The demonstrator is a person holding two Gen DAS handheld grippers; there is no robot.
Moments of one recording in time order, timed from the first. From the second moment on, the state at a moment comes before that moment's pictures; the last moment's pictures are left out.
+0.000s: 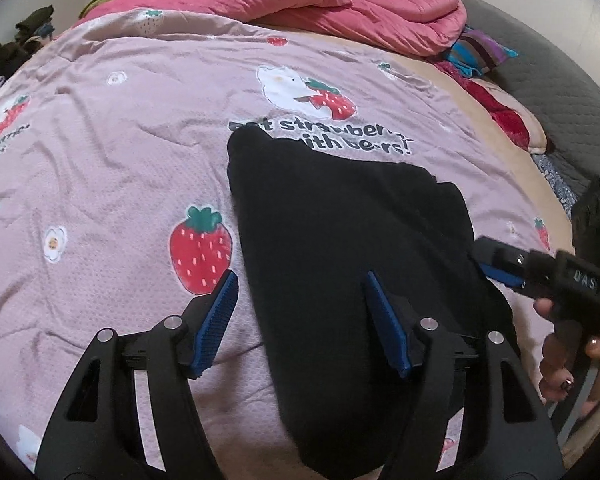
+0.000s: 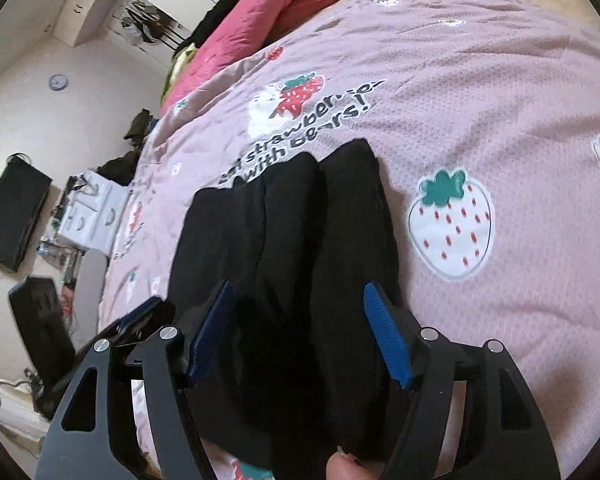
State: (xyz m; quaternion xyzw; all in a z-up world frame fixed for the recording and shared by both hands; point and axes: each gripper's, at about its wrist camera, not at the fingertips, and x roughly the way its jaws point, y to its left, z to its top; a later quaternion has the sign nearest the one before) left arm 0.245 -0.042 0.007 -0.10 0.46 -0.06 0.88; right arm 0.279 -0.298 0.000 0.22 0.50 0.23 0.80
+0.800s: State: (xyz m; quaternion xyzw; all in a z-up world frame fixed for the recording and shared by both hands) left arm 0.239 -0.067 0.006 -0.05 0.46 -0.08 0.88; right arm 0.275 -0.298 0.025 0.09 0.43 0.21 0.87
